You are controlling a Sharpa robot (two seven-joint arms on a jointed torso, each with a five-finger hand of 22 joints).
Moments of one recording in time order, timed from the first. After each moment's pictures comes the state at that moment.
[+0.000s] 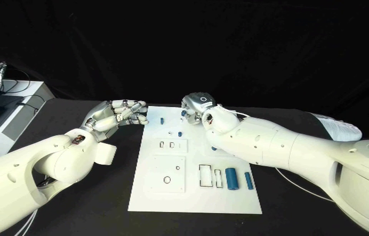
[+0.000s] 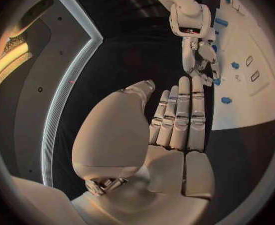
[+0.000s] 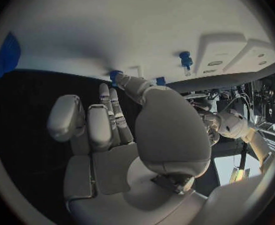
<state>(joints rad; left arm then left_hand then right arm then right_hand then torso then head) 1.05 -0.96 0.27 1.61 -0.18 -0.18 0.32 1.46 -0.17 0.37 0.27 0.25 0.92 0.22 0.19 0.13 1.10 0.15 0.07 0.07 1.12 0.10 0.34 0.32 0.18 1.00 0.20 0.38 0.17 1.29 -0.32 -0.09 0.92 -1.73 -0.52 -0.23 1.30 -0.23 0.62 0.01 0.13 0.96 0.16 0.18 0.32 1.09 0.10 0.06 0.07 1.45 0.01 1.34 0.94 0.09 1.36 0.11 1.19 1.07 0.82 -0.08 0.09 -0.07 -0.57</state>
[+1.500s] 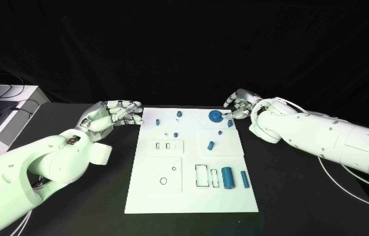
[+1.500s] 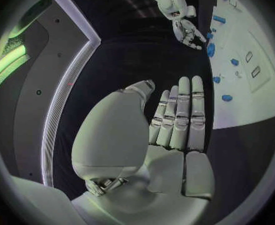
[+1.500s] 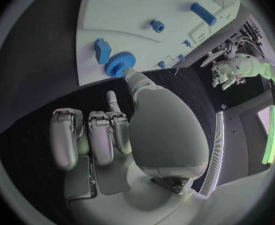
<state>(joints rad) 1.05 -0.98 0.27 1.59 -0.18 -0.18 0.32 1.46 -0.17 0.38 0.27 0.25 0.92 0.22 0.19 0.13 1.10 0.15 0.07 0.07 1.11 0.10 0.34 0.33 0.18 0.99 0.19 0.38 0.17 1.34 -0.72 -0.06 1.17 -1.20 -0.38 -0.21 1.38 -0.23 0.24 0.18 0.24 0.89 0.17 0.15 0.33 1.46 0.08 1.57 1.31 1.46 0.00 1.55 1.31 0.04 1.46 0.10 1.47 1.31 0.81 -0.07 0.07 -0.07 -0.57</state>
